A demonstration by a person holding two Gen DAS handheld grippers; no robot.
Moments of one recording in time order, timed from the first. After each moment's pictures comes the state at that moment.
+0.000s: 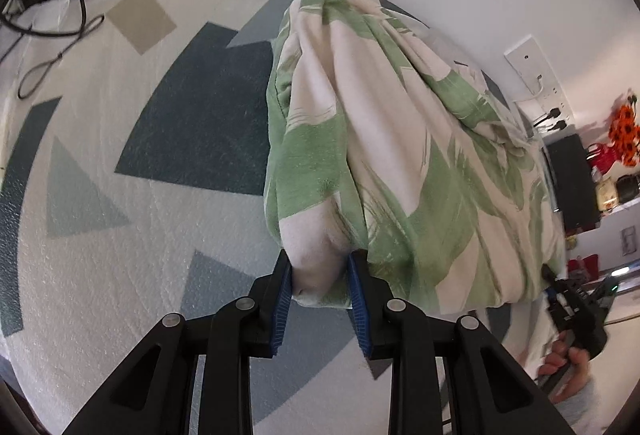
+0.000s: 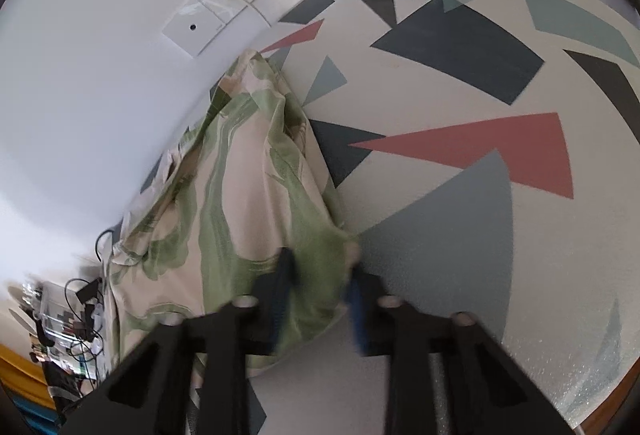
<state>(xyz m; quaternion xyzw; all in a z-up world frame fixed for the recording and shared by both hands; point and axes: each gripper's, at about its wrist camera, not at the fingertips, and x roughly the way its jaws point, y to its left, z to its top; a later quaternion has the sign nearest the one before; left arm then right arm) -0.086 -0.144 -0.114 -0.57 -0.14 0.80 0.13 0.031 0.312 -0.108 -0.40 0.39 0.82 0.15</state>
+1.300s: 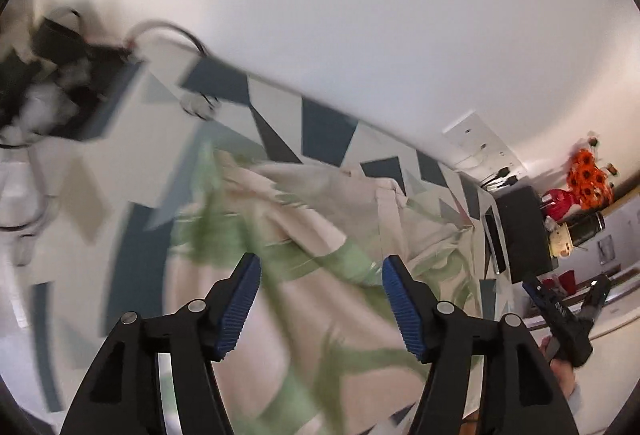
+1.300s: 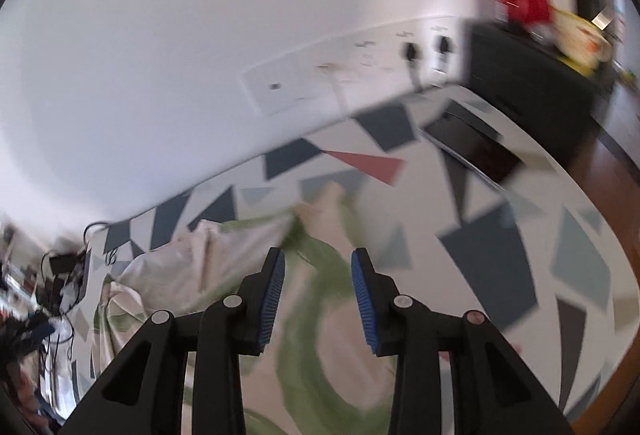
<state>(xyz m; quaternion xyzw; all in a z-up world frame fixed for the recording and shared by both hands) -0.193 -0.102 -0.012 -0.54 -0.21 0.80 0.17 -0.073 0.307 0.026 -0.38 0.21 0.89 0.13</state>
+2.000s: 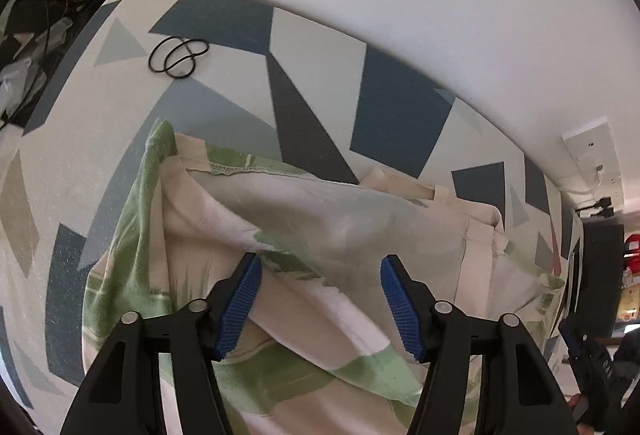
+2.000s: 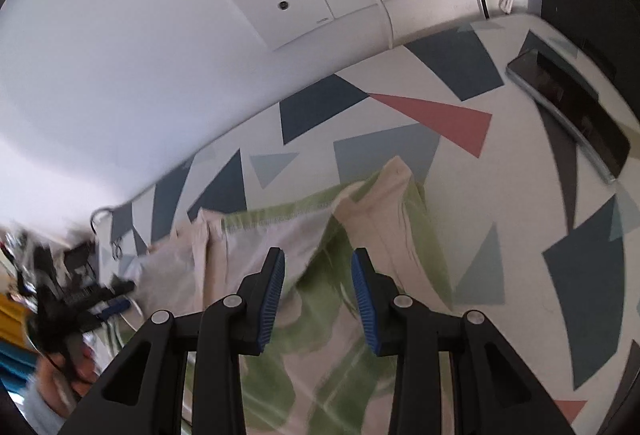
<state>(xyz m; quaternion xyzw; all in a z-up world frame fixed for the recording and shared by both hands) -0.268 -0.053 -0.082 -0.61 -0.17 0.77 0.05 -0.173 0.336 -0.047 -0.48 0.30 0.82 0.05</state>
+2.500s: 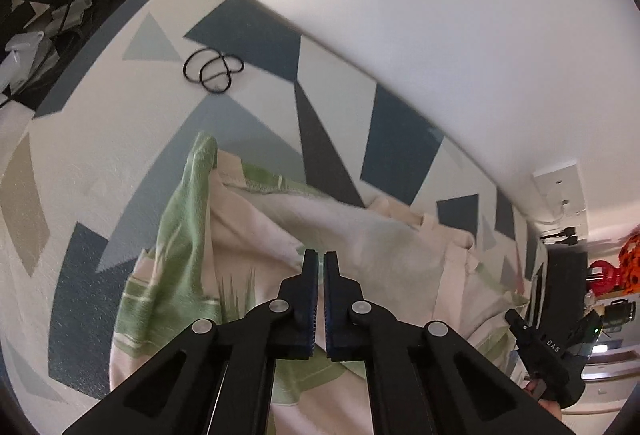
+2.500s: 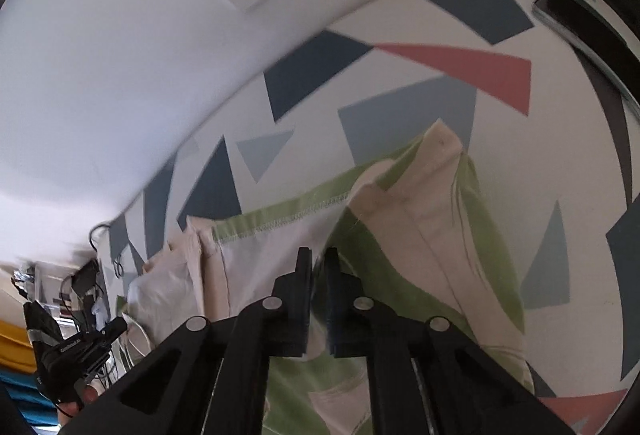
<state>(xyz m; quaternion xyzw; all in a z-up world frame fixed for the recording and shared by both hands) -0.266 -0.094 -0.064 -0.58 -0.24 0.77 0.08 -0.201 0.330 -0.081 -0.50 0.34 0.79 0.06</state>
